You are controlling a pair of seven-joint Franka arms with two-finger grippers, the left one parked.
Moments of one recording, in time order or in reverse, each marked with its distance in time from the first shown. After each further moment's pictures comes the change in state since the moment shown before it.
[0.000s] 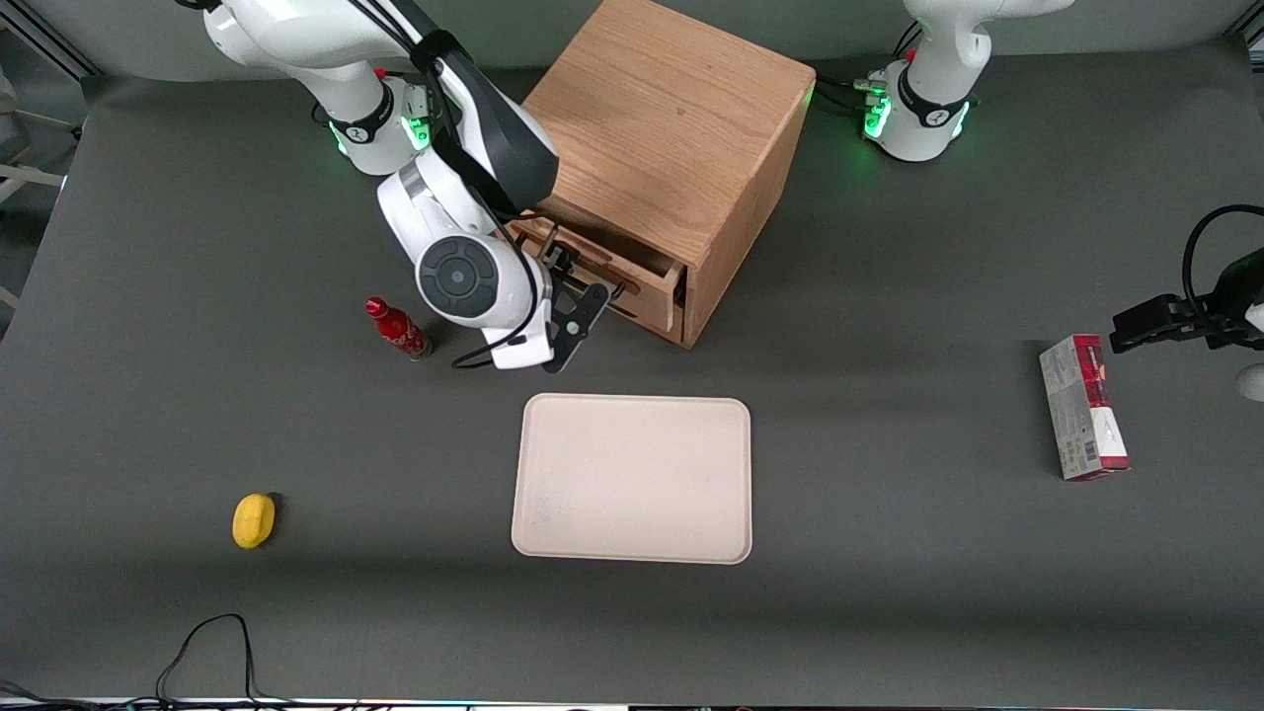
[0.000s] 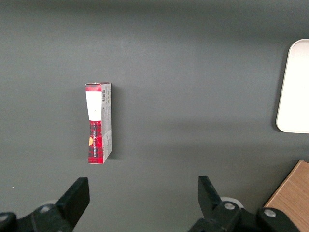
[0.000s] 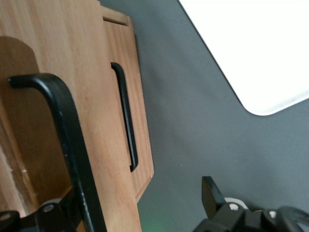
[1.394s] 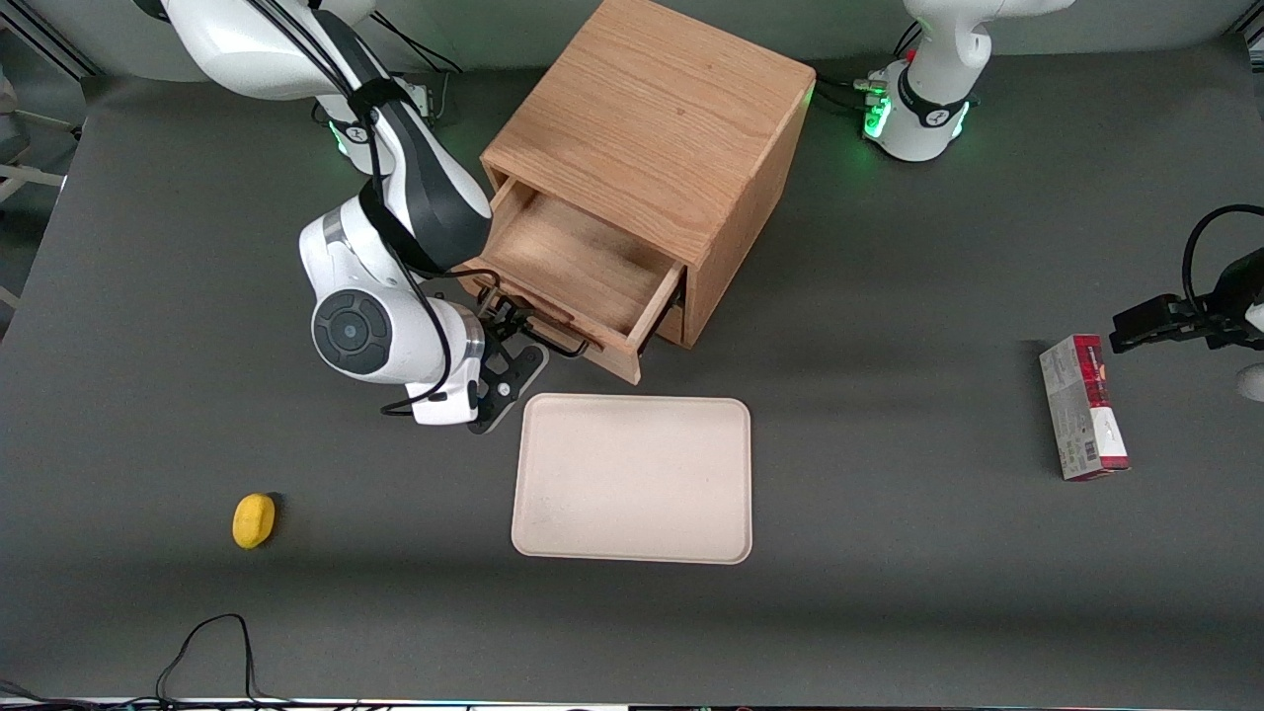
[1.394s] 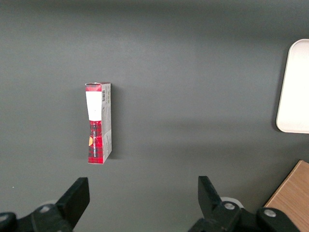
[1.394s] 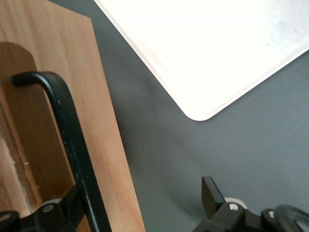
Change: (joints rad) arm -0.114 0.043 -0.012 0.065 0.000 0.057 -0.025
